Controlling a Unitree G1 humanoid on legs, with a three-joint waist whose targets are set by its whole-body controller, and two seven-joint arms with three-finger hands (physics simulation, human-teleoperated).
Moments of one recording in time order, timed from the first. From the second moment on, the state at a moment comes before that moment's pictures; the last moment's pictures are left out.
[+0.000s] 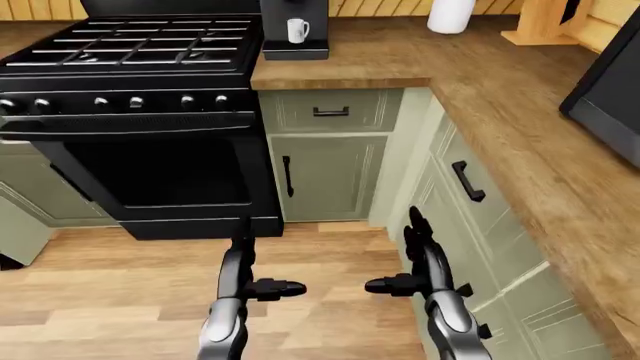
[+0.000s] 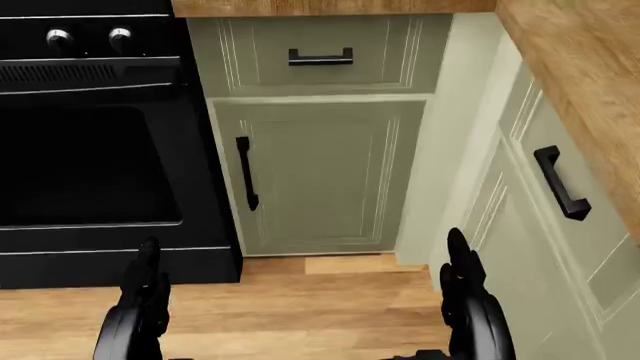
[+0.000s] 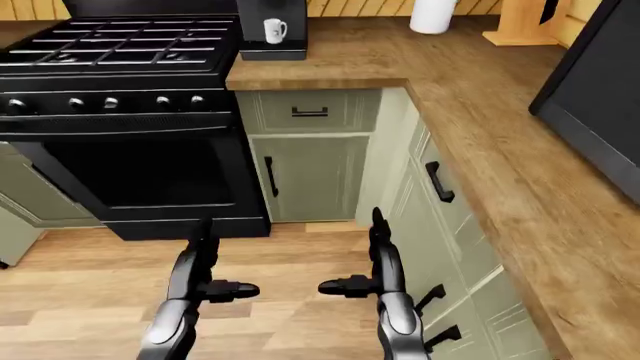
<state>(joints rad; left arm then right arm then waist) 0.03 0.02 0.04 0.09 -0.01 0.06 -0.04 0.03 -0.01 -0.04 0.09 0.01 0.06 0.04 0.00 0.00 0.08</state>
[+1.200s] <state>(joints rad) -0.46 0.43 0.41 -0.40 -0.31 0.61 0.09 -0.63 -0.58 -0.39 -0.20 0.35 0.52 -0.10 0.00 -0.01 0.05</state>
